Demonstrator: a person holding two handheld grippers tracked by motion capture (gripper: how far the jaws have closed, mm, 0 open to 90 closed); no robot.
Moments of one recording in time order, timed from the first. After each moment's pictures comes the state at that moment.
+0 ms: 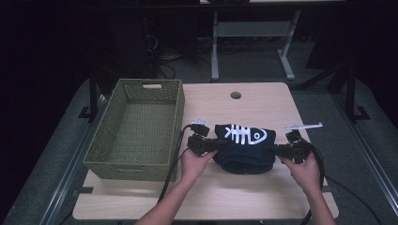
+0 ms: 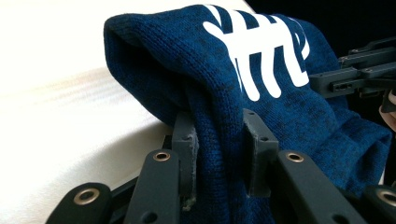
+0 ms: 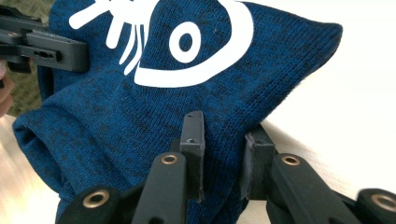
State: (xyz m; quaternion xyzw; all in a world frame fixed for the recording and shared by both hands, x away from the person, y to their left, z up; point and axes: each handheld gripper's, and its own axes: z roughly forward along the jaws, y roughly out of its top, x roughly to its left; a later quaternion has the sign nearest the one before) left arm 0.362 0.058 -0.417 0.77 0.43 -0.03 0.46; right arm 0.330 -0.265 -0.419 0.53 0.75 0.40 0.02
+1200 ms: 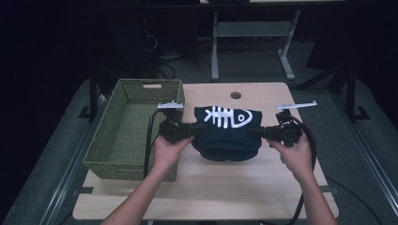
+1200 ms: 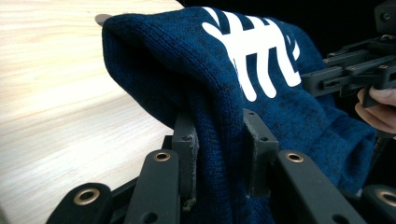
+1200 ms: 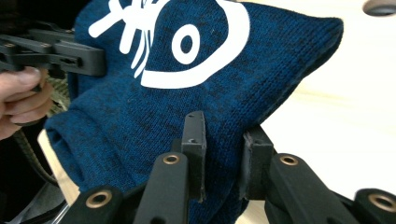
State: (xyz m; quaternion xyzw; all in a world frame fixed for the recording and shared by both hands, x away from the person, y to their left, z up) left arm 0.354 0.128 -0.341 0.75 0.42 -0.01 0.51; right arm 0.339 -0.217 -0.340 0.48 0.75 0.46 -0.01
